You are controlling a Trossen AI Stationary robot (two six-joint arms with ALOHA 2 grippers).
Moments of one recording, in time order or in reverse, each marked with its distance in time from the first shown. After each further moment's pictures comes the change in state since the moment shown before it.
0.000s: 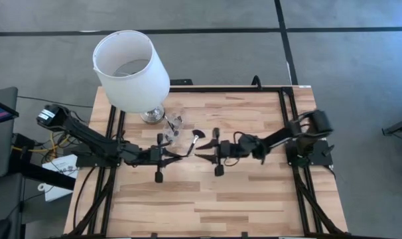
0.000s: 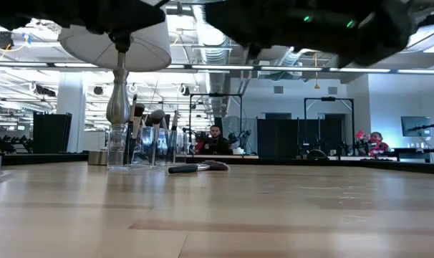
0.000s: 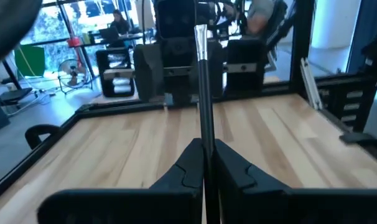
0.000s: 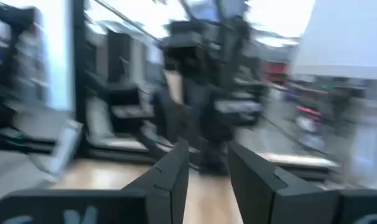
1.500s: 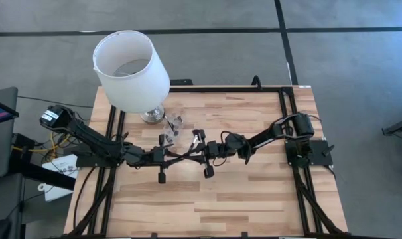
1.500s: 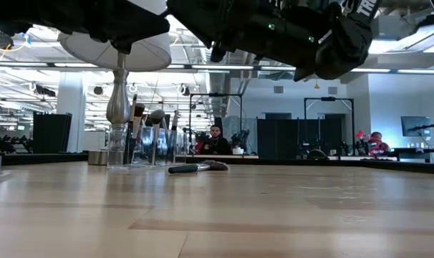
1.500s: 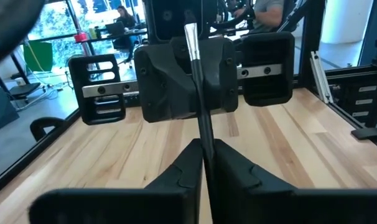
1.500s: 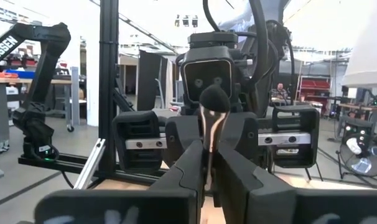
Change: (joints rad) left arm 0.002 0.077 0.000 0.061 -0.035 -0.004; right arm -0.047 0.234 0.214 0.113 -0.224 0.065
